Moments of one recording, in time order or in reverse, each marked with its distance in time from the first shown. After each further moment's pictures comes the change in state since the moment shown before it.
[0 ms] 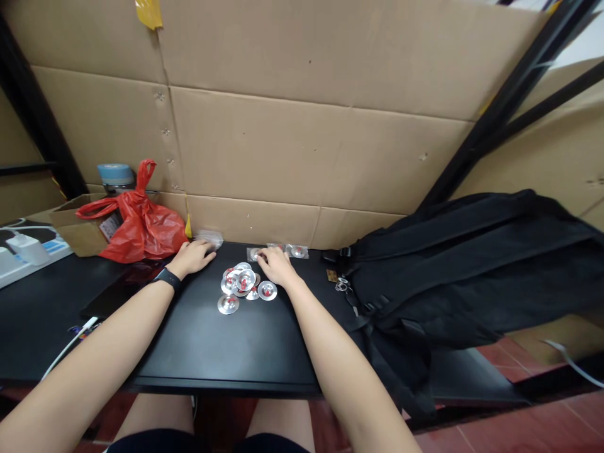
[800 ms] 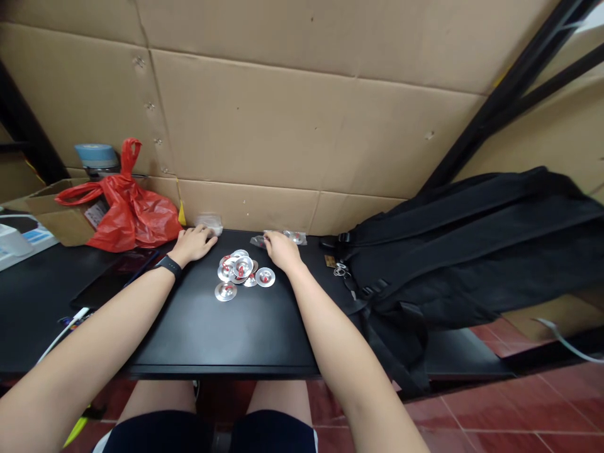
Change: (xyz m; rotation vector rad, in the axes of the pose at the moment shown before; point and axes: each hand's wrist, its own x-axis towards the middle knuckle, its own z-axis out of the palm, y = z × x) left_hand 0.009 0.016 0.006 0.022 -0.053 -0.114; right_hand 0.001 0.014 -0.007 -0.146 0.125 0.020
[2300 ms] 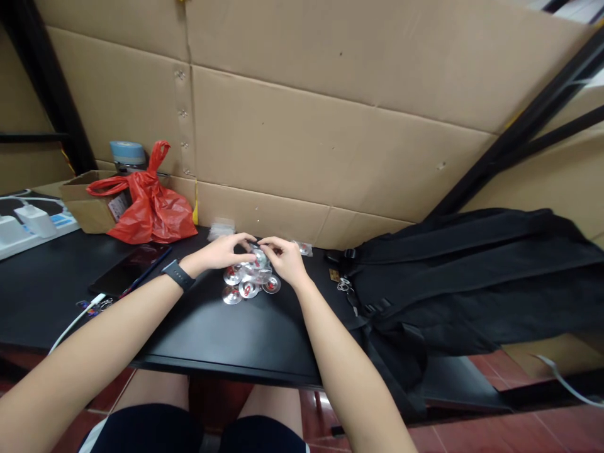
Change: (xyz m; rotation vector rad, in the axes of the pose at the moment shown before) left_hand -0.036 0.064 -0.053 -0.711 -0.021 0.370; right_hand -0.023 -0.048 -0.035 0.593 0.179 -0.152
